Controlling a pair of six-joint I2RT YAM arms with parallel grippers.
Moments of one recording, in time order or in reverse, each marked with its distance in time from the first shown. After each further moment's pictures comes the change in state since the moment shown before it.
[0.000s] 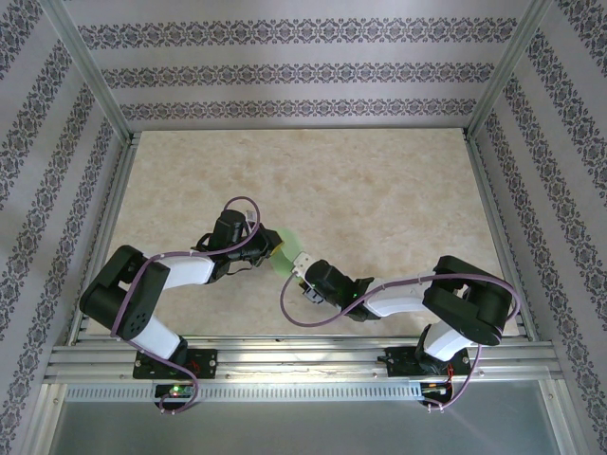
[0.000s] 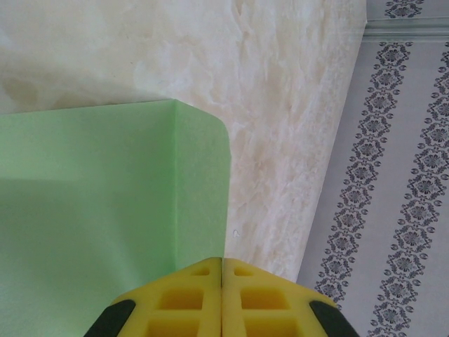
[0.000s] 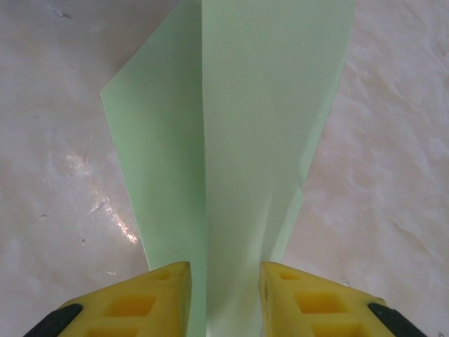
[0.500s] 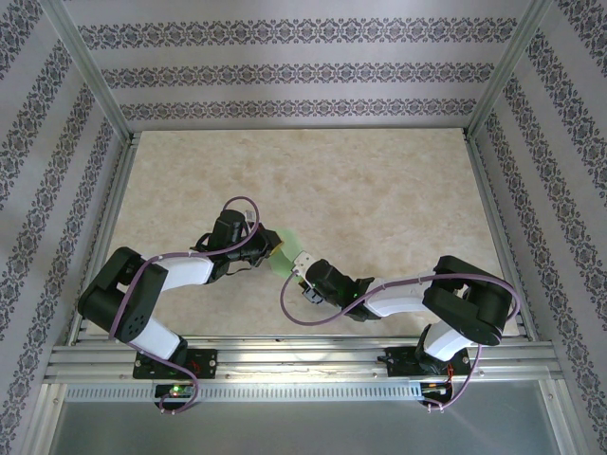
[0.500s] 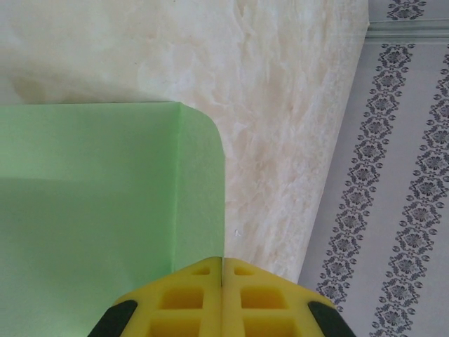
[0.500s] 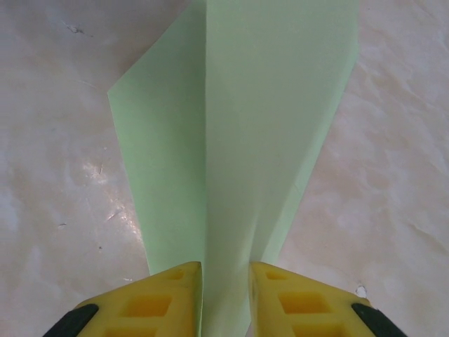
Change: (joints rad) left arm 0.000 -0.015 0.000 -0.024 -0.008 0.003; right arm -0.008 -0.001 -0.002 0.015 -0.037 0.039
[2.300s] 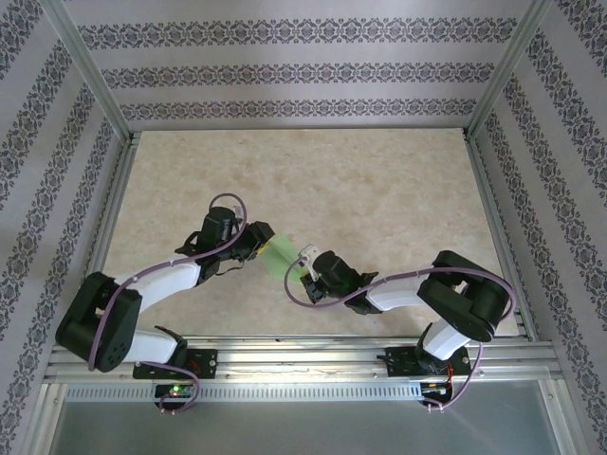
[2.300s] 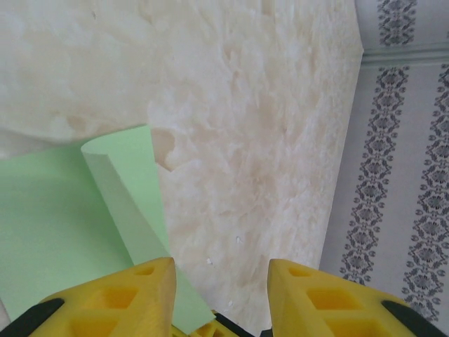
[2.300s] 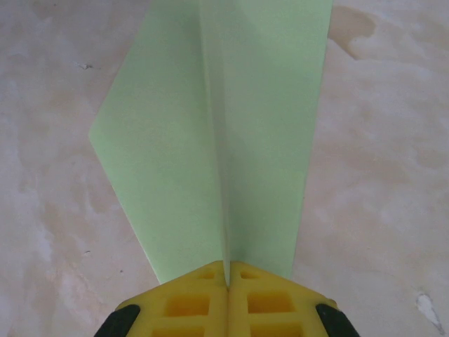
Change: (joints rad) left arm 0.032 -0.208 0.008 -0.229 -0.089 0.089; right arm -0.098 0.032 -0.014 0.075 -0.227 0.183
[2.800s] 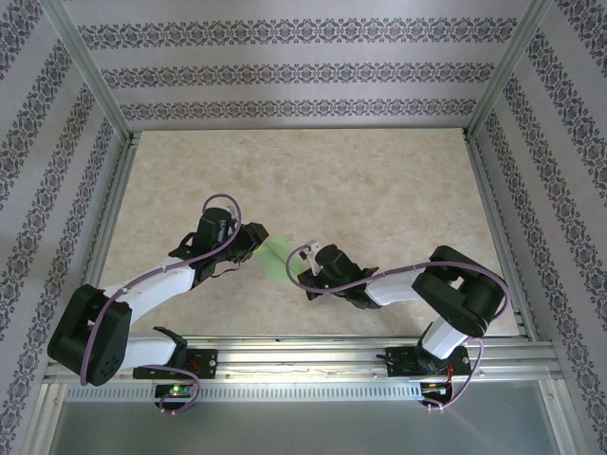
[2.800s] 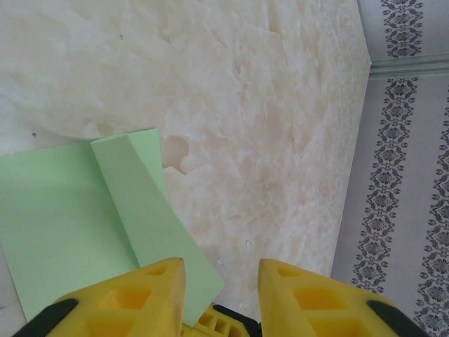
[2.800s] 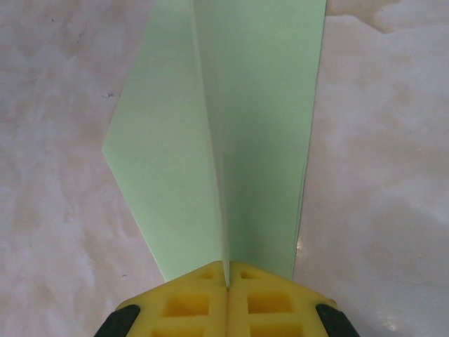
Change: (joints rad) left arm 0.003 -0.060 -0.003 -0.078 -0.042 0.023; right arm -0.065 0.032 0.017 0.034 -0.172 0.171
